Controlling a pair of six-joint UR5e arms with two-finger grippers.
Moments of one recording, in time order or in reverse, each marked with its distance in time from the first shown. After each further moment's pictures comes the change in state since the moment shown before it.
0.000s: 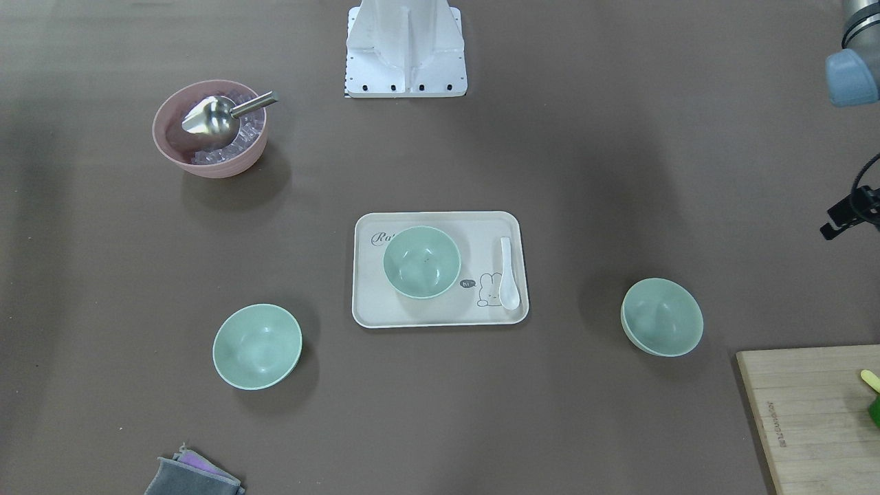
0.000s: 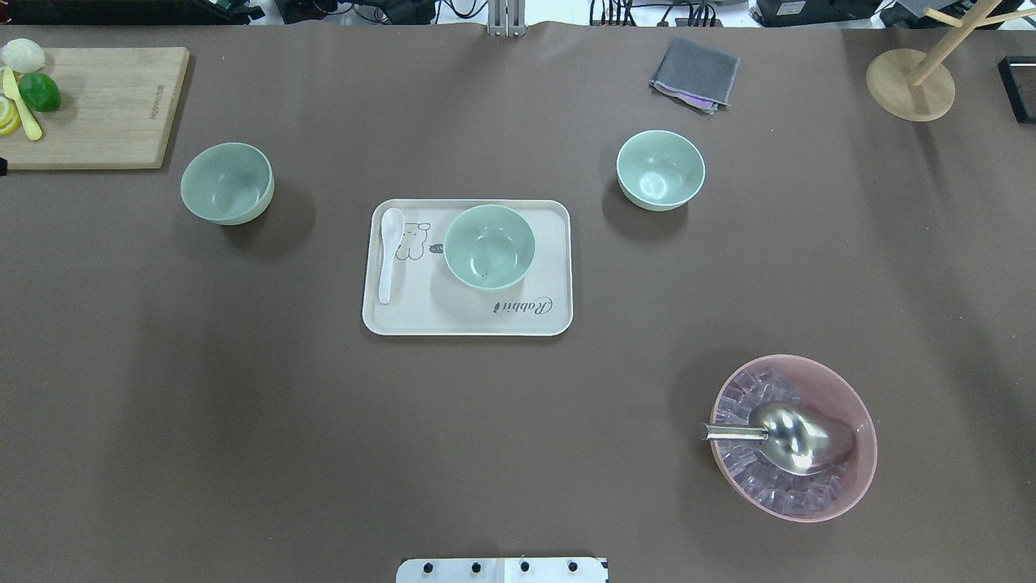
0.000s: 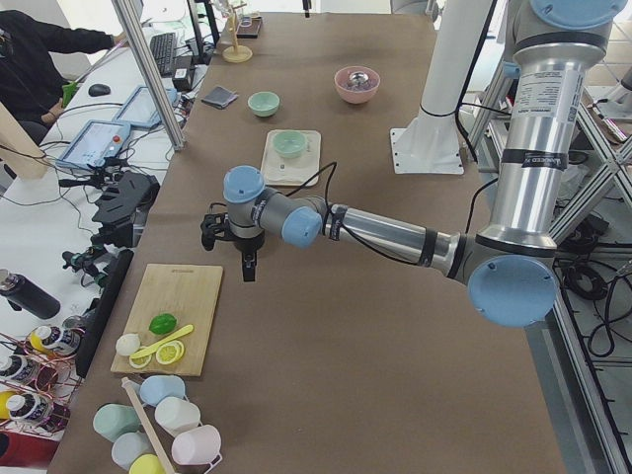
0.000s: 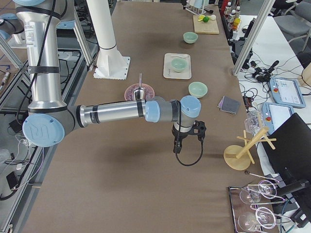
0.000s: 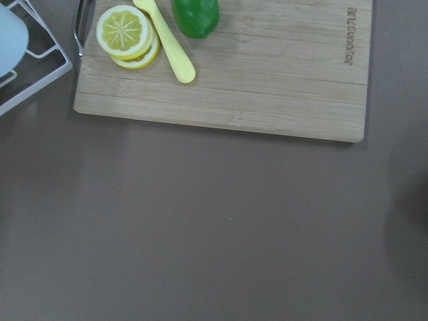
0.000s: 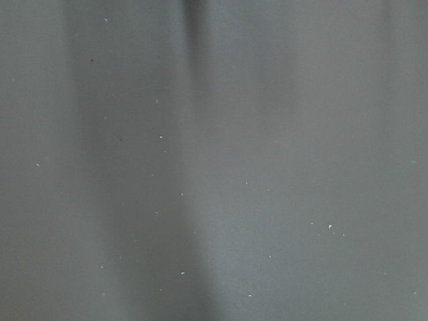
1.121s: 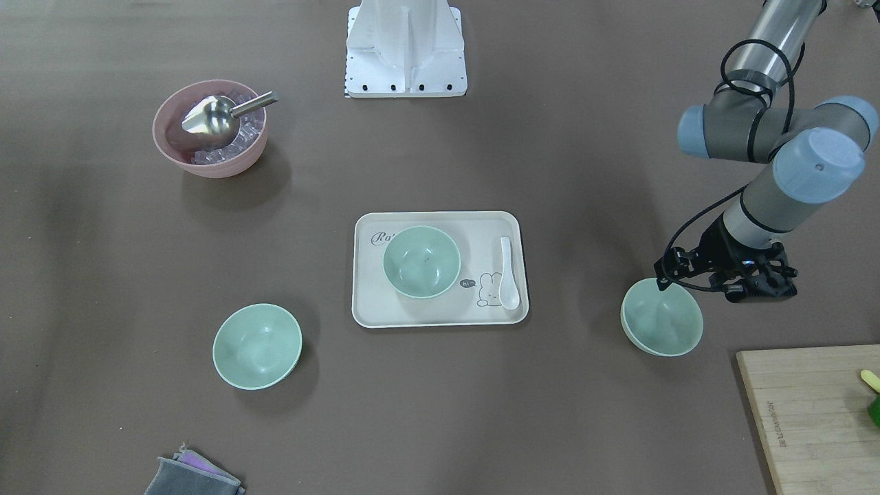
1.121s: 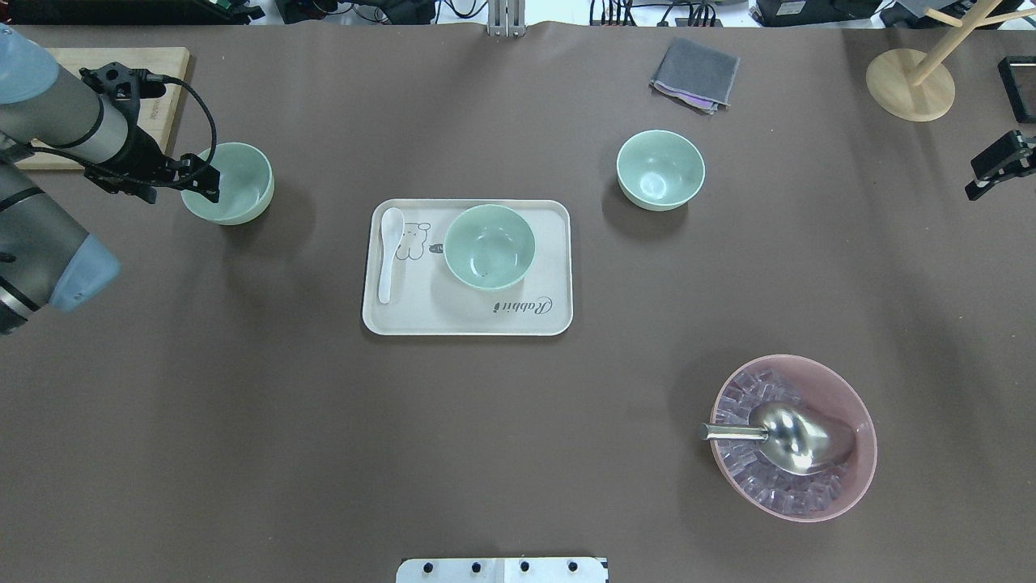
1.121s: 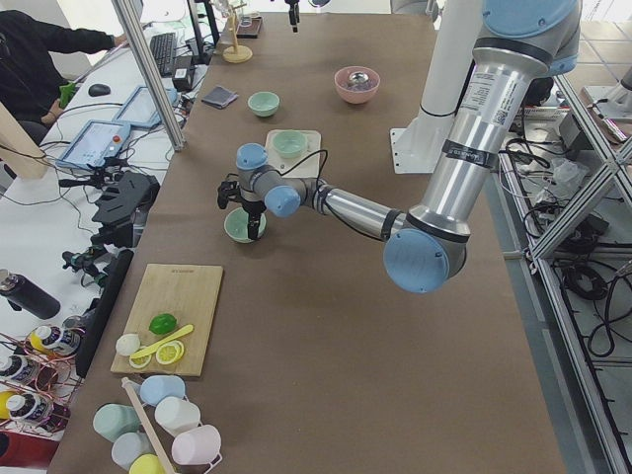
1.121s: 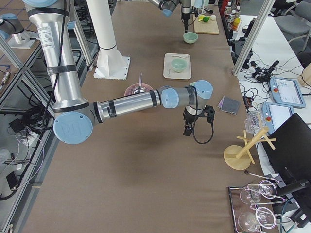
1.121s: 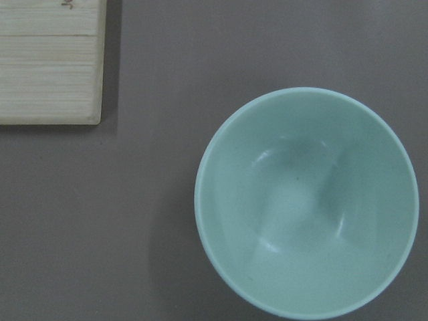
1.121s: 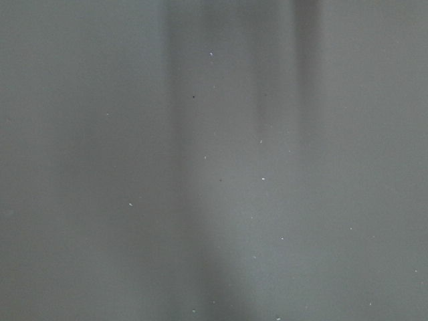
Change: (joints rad) left arm 0.291 -0.245 0.216 -0.148 0.161 -0.212; right arm -0.141 0.150 -0.048 0.003 -0.009 0.150
